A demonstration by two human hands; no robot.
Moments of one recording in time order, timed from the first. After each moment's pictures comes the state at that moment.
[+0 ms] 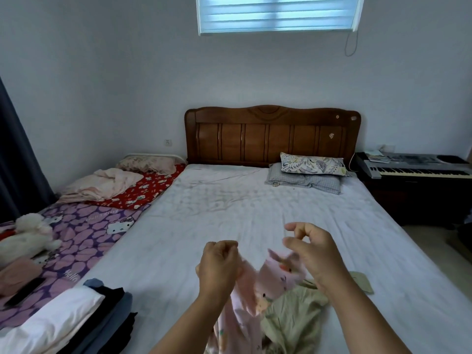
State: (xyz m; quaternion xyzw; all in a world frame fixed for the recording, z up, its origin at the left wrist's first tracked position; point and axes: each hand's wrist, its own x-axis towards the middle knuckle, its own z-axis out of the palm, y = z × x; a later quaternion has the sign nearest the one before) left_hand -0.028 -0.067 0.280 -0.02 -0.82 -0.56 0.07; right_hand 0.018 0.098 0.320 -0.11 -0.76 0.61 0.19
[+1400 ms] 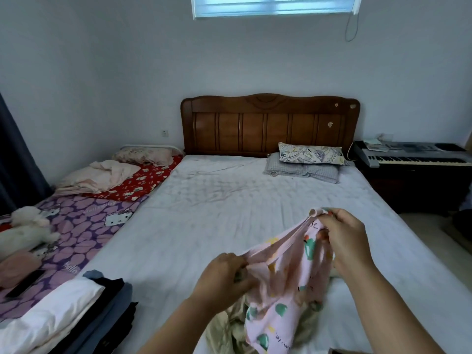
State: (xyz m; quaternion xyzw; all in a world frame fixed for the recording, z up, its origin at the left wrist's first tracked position) left_hand -0.043 -0.086 0.230 -0.34 -0.91 -0.22 0.11; right_hand 0.013 0.133 0.313 -0.22 -0.63 0.69 0.29
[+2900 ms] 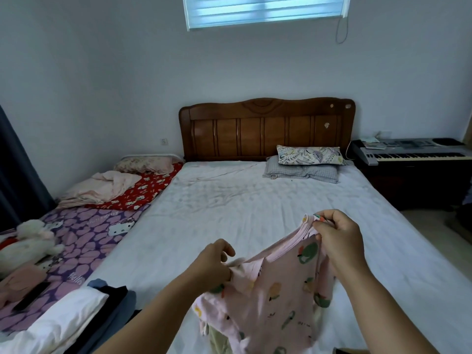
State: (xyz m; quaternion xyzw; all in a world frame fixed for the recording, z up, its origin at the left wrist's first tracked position) left_hand -0.037 -0.093 0.285 -0.16 -0.94 -0.28 -0.13; right_hand 0.022 0.141 0.298 -0.21 -0.71 0.59 0.33
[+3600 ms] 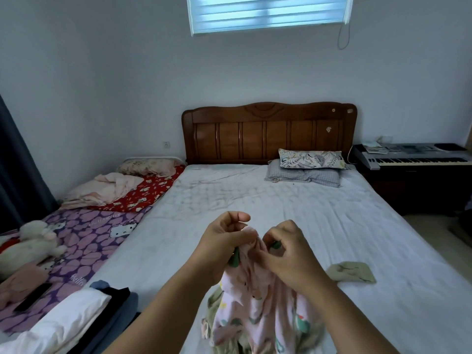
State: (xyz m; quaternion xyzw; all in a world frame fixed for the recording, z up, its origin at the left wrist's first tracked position) left_hand -0.015 -0.079 0.339 -0.13 -0.63 -0.75 -0.16; right_hand 0.028 0.071 0.299 0.02 -0.88 0.41 0.23
